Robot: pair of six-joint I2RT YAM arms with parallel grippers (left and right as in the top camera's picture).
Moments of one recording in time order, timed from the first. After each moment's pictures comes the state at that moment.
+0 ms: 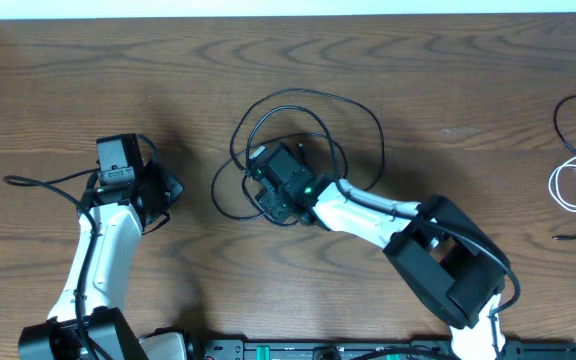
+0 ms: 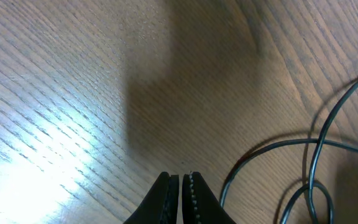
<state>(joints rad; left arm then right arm) 0.20 1.40 0.80 -0.55 0.10 -0.57 0.84 2.05 1.23 -0.21 0.03 0.07</state>
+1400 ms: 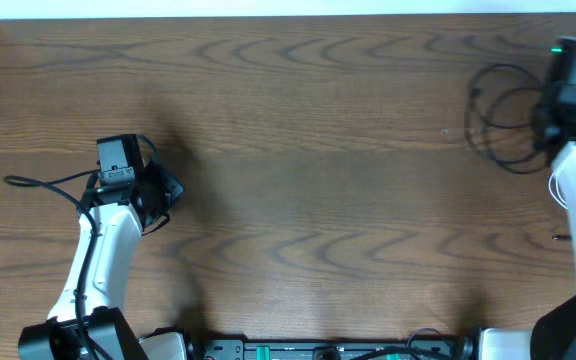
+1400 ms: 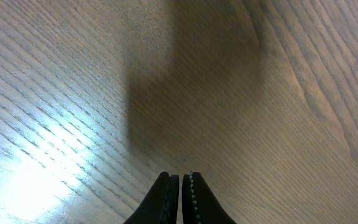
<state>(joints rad) 0.20 1.40 0.80 -0.56 0.10 -0.57 -0.18 1.55 1.32 -0.56 0.74 0.01</state>
